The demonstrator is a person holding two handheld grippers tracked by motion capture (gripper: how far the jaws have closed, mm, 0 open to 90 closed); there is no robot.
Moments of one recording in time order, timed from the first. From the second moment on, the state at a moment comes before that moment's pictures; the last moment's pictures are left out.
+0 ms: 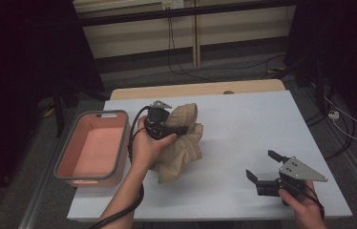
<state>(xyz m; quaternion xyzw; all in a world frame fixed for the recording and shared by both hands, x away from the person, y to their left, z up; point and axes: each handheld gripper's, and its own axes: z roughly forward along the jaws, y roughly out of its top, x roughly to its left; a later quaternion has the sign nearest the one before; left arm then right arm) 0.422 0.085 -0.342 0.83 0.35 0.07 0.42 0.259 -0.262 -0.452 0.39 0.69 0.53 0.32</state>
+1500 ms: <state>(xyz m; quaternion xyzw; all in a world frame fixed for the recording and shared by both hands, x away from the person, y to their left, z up) 0.351 0.067 -0.413 0.87 0.22 0.06 0.44 0.262 -0.262 -0.453 0.38 0.70 0.52 0.31</state>
